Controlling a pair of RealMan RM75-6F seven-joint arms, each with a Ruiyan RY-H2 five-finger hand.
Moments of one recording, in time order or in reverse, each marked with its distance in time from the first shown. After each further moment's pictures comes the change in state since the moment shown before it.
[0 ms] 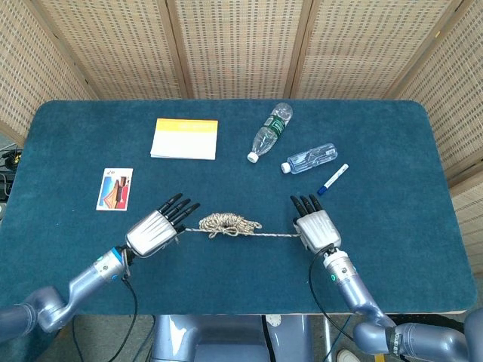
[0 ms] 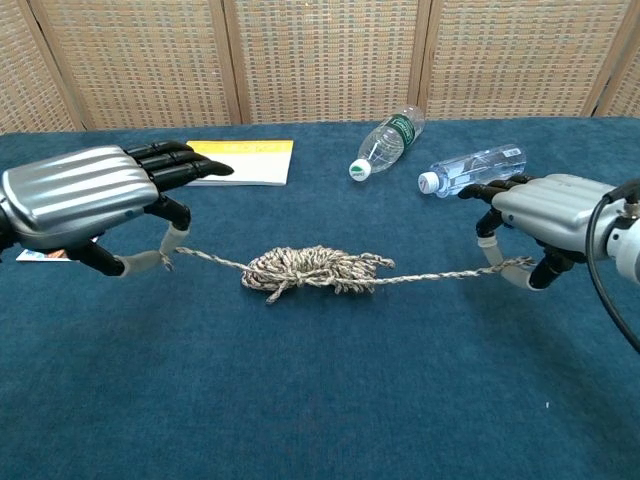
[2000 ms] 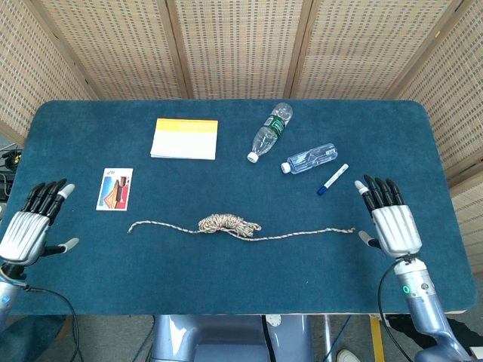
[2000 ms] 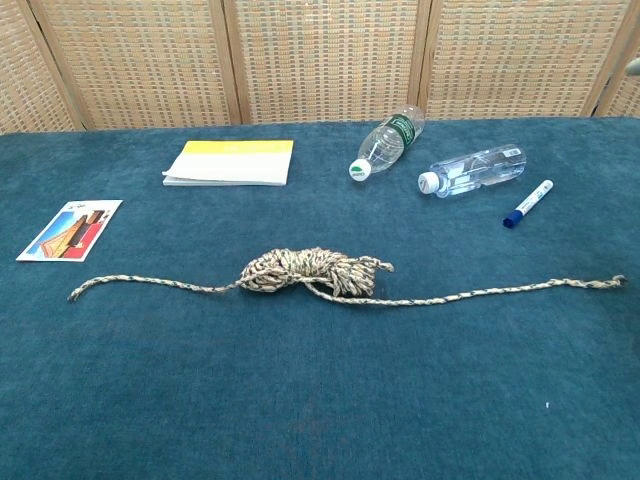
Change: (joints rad) left arm 0.387 0.309 -0.034 -0.164 -0.213 0.278 -0.379; right arm -0.258 0.310 0.002 -0.109 -0.296 0.308 0.346
